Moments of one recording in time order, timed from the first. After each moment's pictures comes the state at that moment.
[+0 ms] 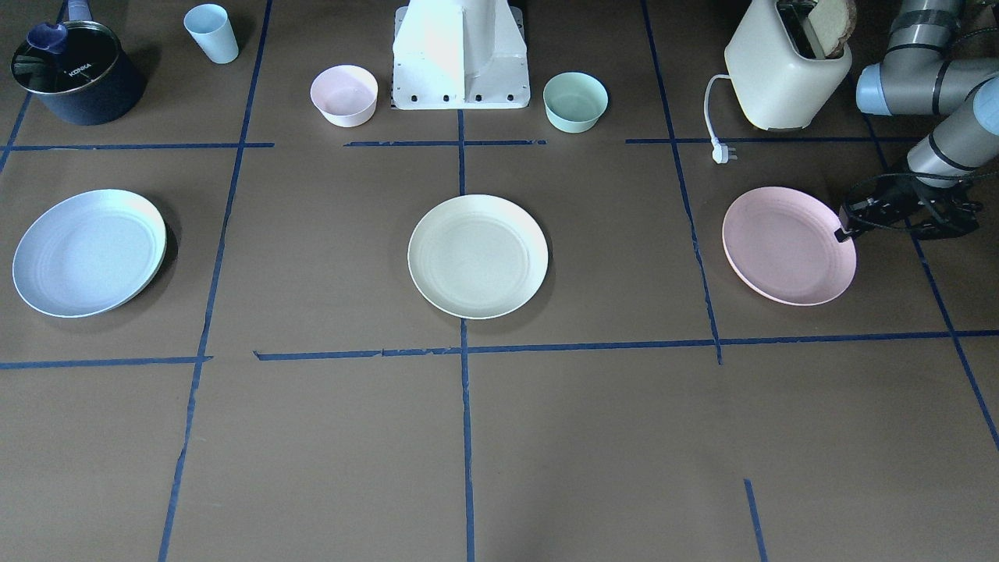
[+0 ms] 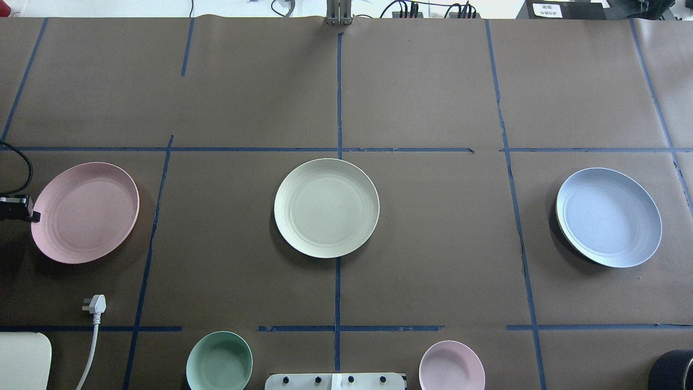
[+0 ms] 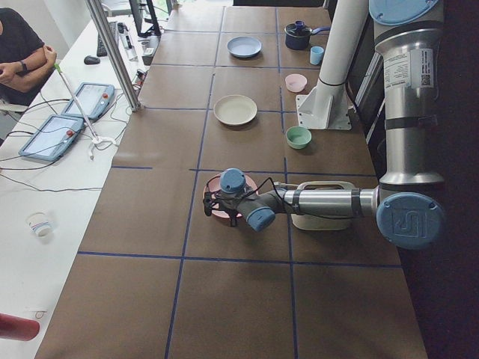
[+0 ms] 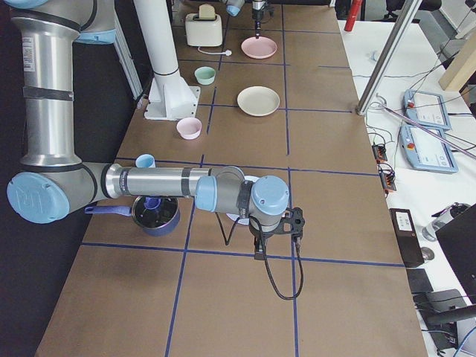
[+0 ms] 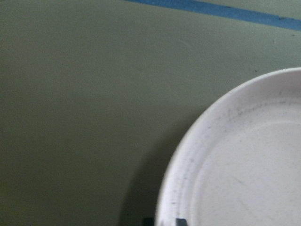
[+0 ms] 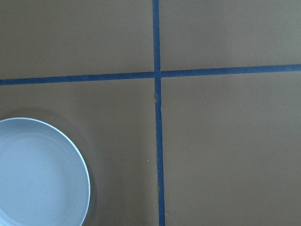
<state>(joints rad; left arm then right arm) -1.02 -1.45 -1.55 -2.37 -2.31 -0.94 1.63 -1.62 1.67 -1.69 2.42 -0.05</state>
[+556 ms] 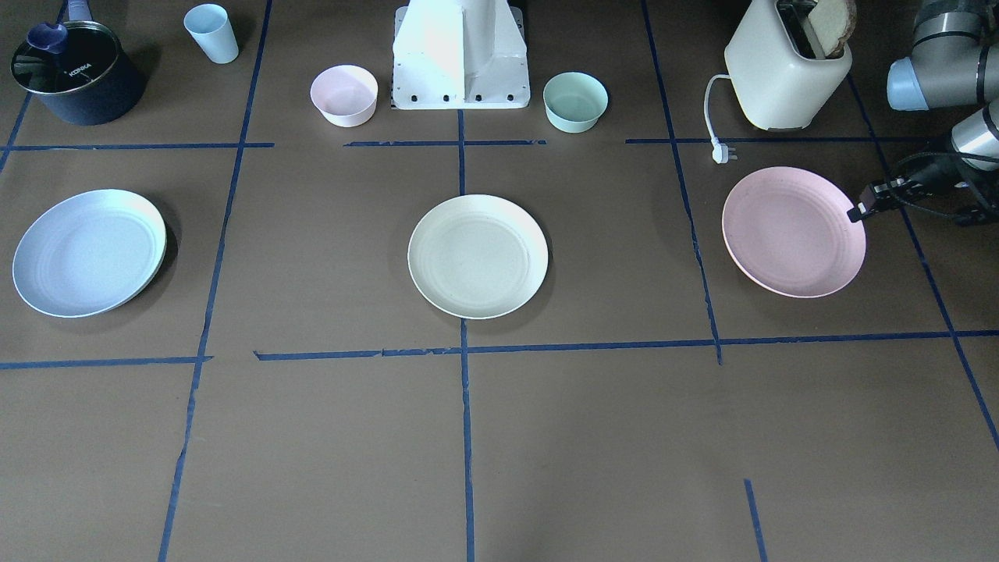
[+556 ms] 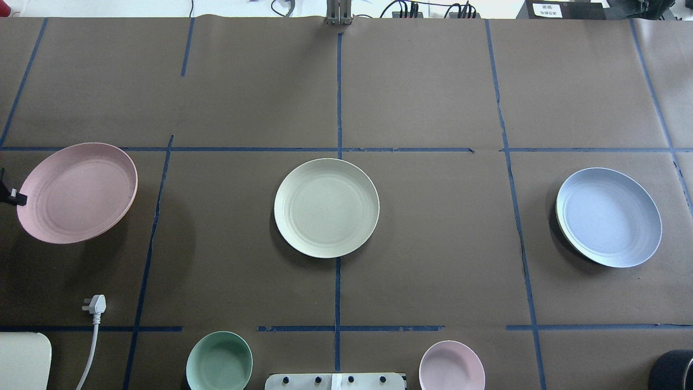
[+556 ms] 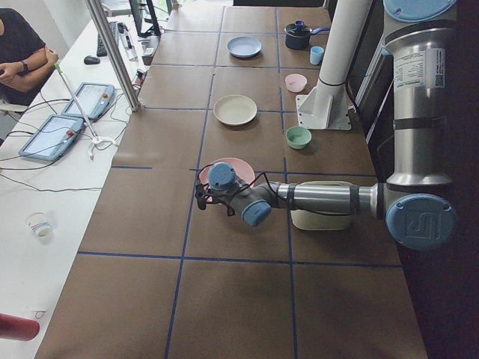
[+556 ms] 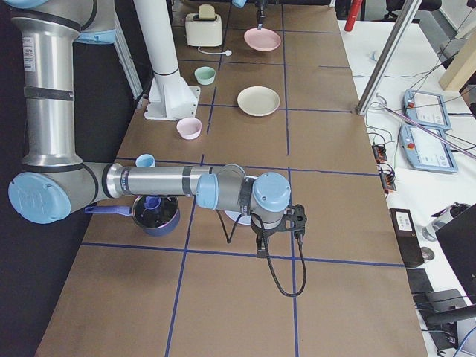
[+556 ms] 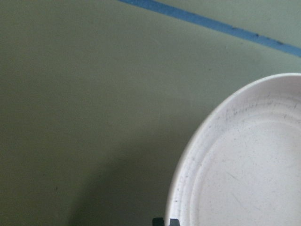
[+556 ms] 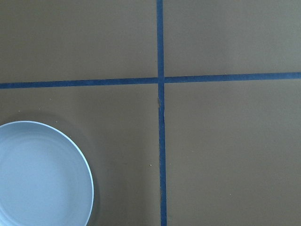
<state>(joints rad) -1.17 -1.50 -1.62 -2.22 -2.52 -0.94 1.63 -1.61 1.68 -1.69 2.42 -0.06</state>
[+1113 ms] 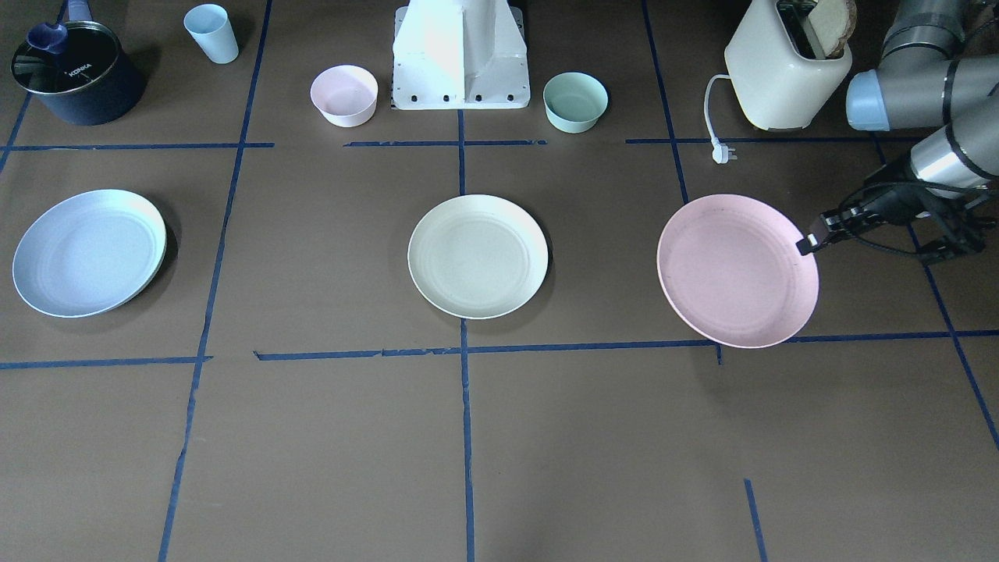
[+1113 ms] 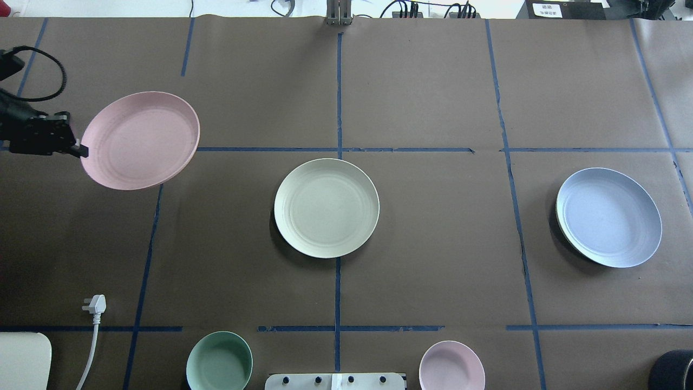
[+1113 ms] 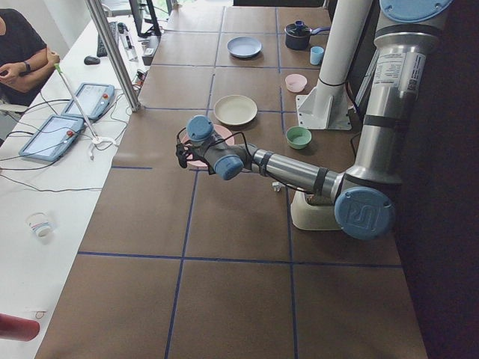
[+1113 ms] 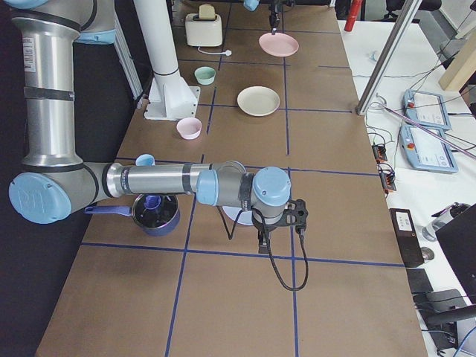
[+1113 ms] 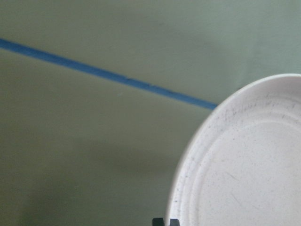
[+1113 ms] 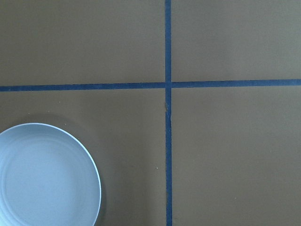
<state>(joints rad) -1.07 -1.75 -1.67 -2.09 -2.44 -1.20 1.63 -1.61 1.70 -1.69 2.43 -0.05</state>
